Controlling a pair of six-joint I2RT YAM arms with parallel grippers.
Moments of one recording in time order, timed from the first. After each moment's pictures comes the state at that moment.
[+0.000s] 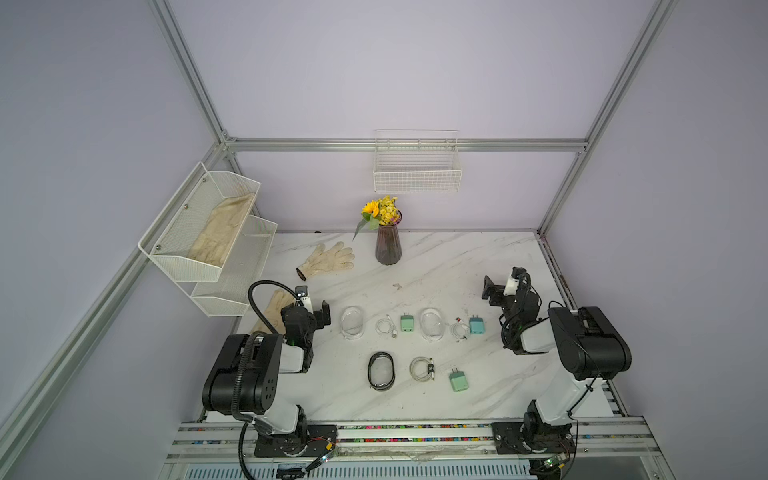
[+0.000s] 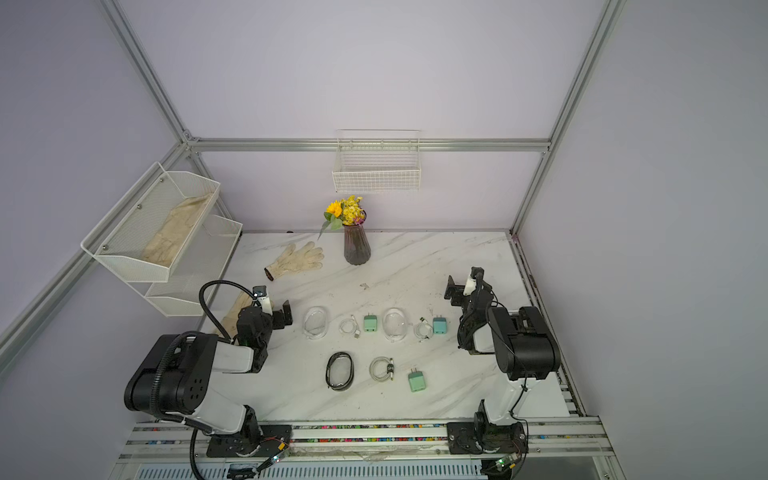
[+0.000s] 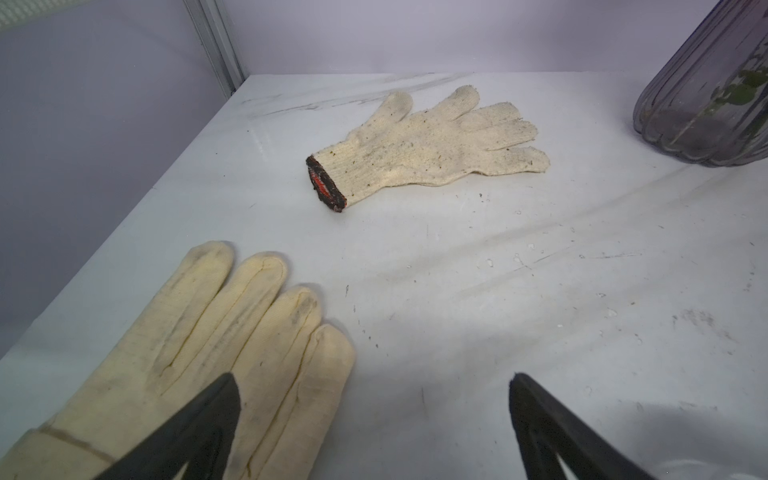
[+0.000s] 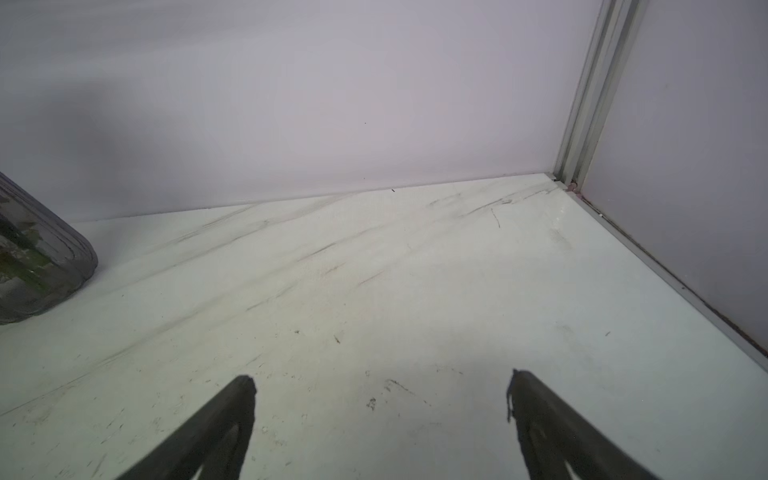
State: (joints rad) left arm 0.01 1.56 0.31 0.87 -0.16 0.01; right arm 0.01 1.77 0.46 1.16 0.04 0.08
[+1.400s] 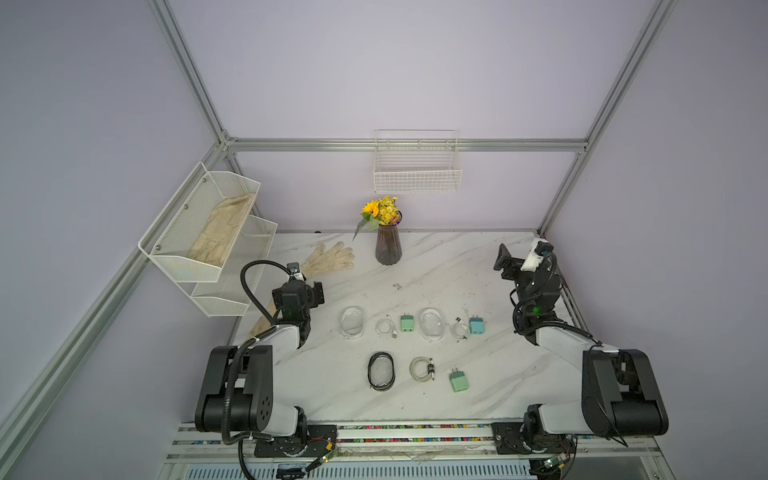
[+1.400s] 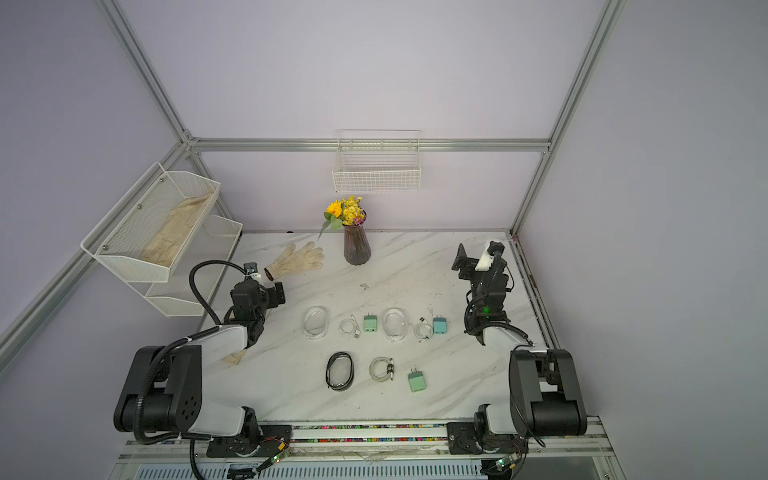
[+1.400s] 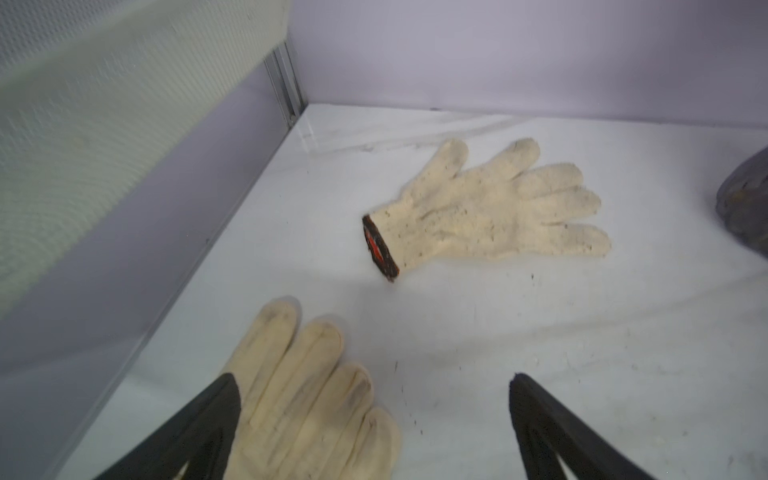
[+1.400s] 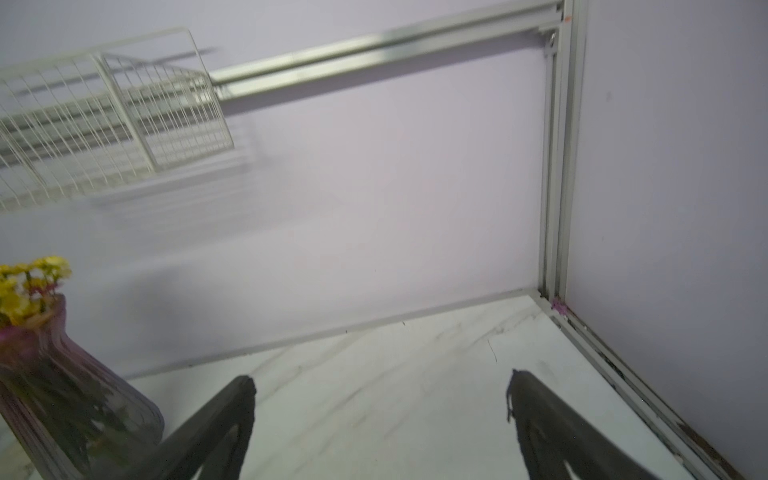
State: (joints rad) left arm 0.01 1.42 0.72 0.24 -0.32 -0.07; right arm 0.00 1.36 0.68 0.78 0.08 0.22
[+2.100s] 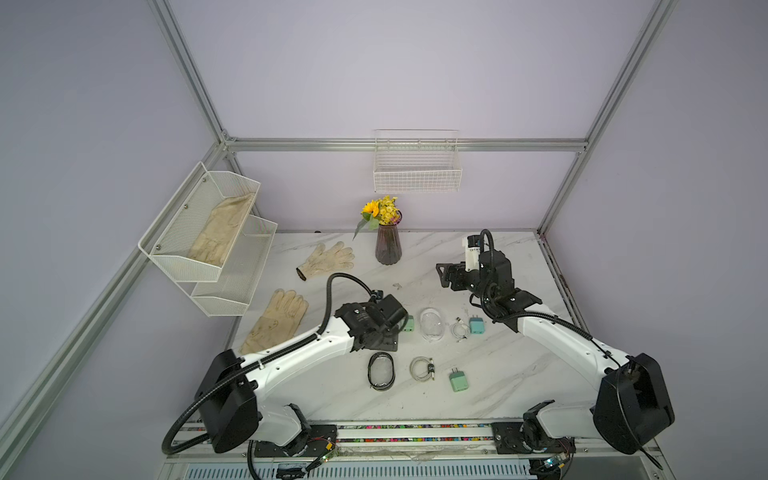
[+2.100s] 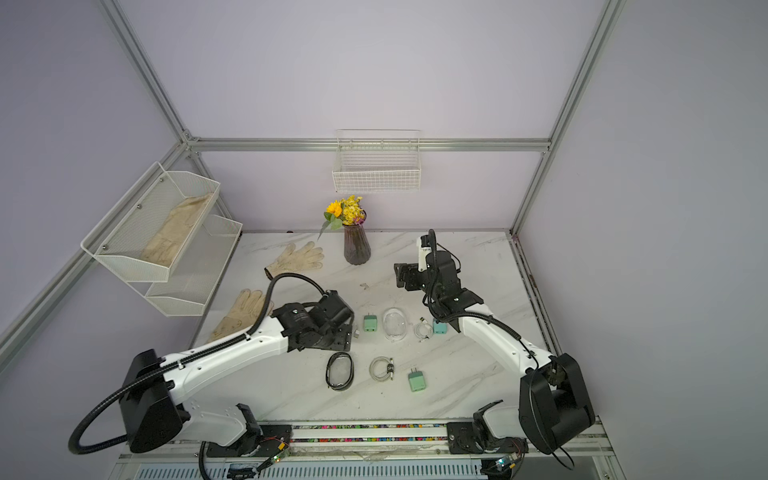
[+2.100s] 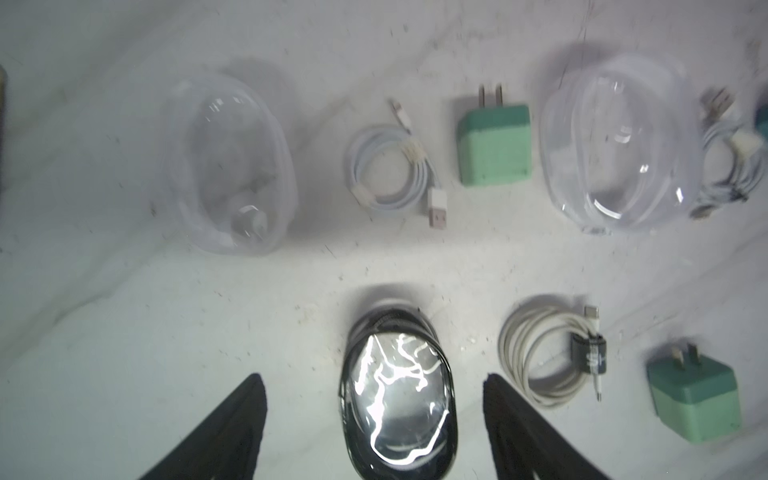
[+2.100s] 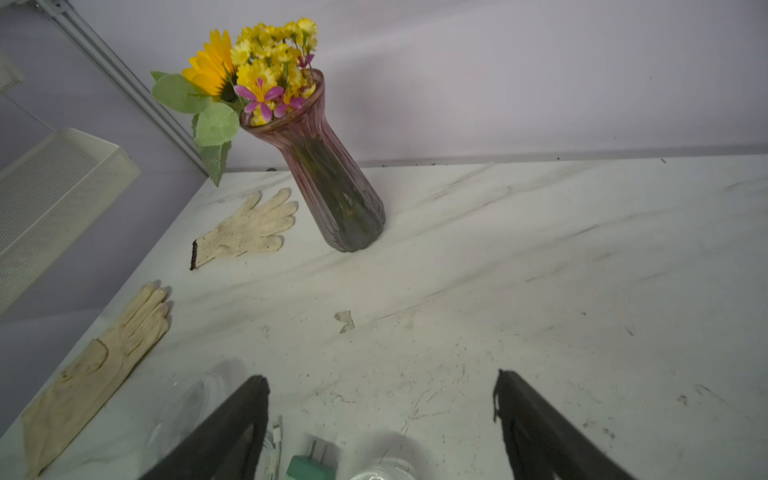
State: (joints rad) left arm -0.95 1.51 1.16 -1.00 -0.27 -0.83; right arm 0.42 1.37 0.96 0.00 -0.01 0.33
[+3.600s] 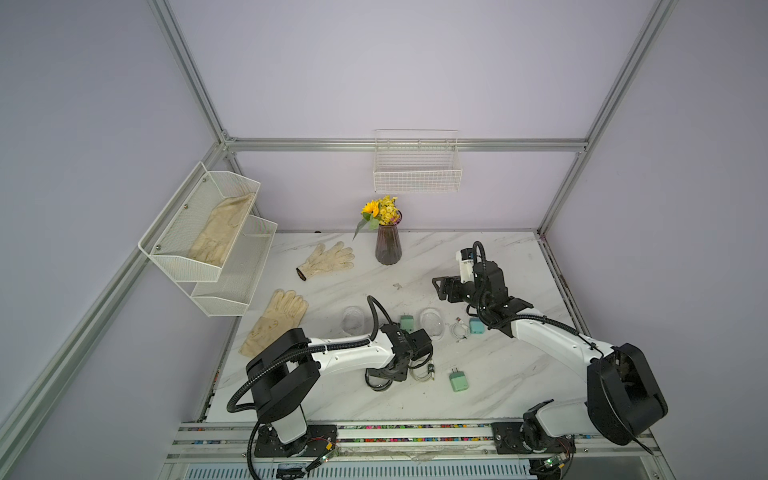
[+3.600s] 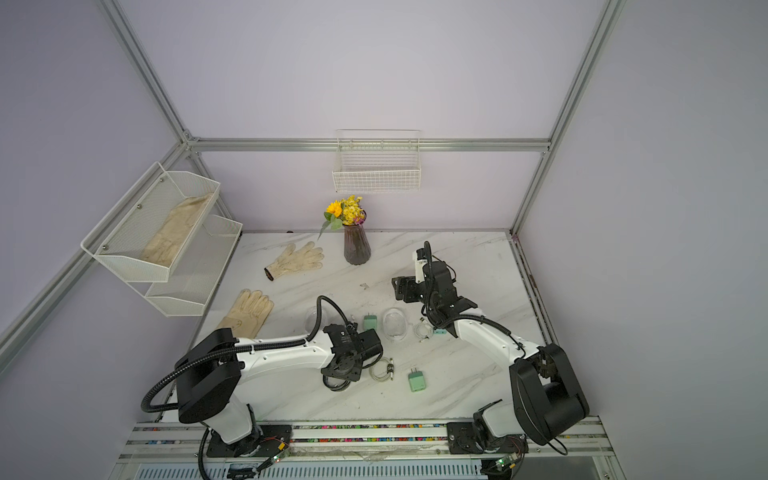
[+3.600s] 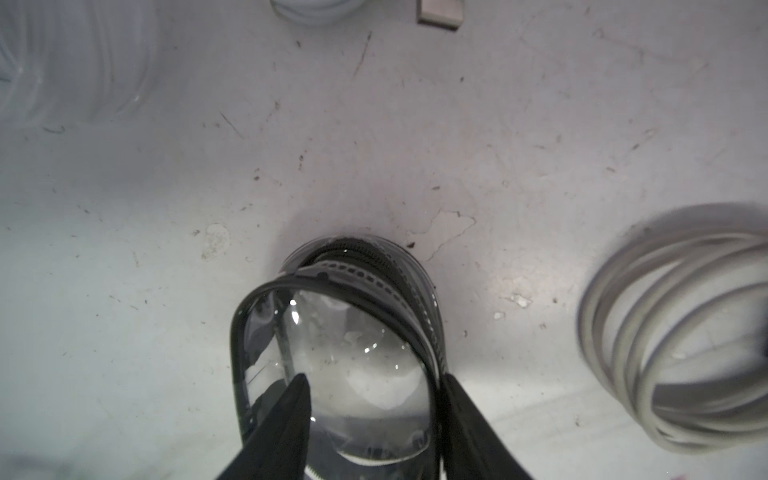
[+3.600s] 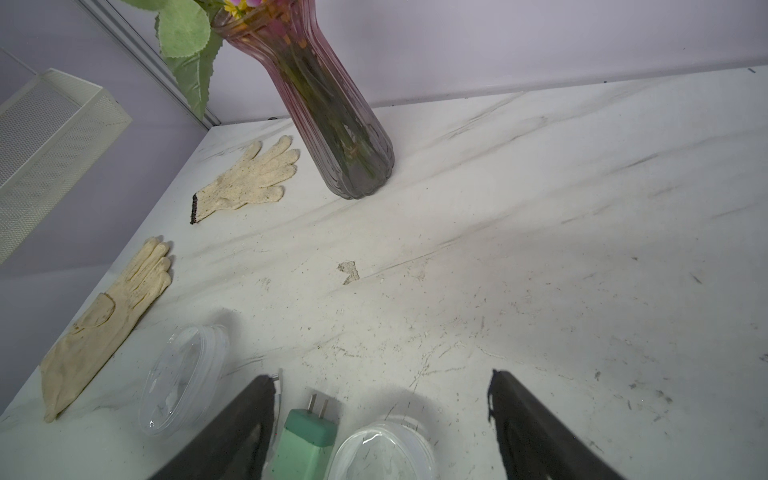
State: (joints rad) left arm -1.06 1.68 1.06 -0.94 -0.26 -0.92; right arm 0.42 1.41 0.86 0.08 -0.10 0.36
